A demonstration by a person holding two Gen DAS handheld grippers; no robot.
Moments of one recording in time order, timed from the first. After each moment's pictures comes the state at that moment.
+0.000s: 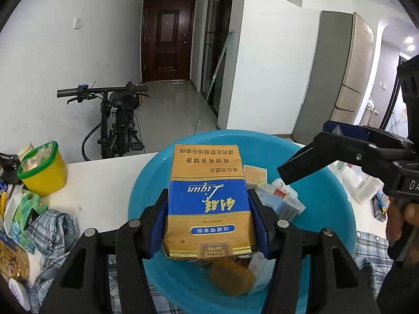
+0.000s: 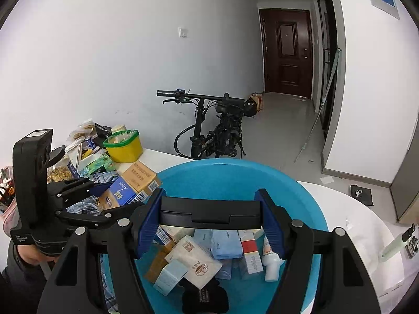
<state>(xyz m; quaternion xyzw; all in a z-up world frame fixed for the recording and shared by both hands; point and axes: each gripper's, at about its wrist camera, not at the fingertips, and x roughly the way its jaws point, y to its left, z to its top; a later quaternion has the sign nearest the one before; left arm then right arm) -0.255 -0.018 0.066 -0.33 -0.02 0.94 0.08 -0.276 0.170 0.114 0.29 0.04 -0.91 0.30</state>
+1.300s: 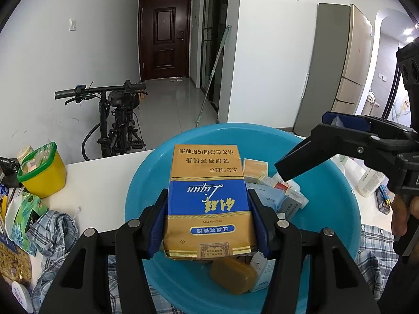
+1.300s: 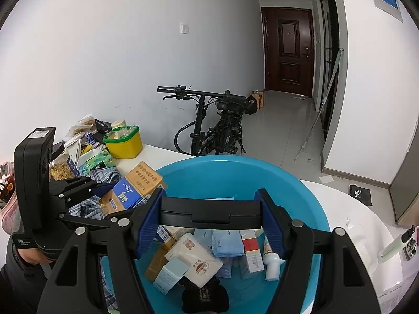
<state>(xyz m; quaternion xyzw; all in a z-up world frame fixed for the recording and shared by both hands) -0.254 -0.014 0.058 -0.34 -0.01 0.94 0.08 -0.275 0.169 0.111 0.30 0.05 -0.91 0.29</state>
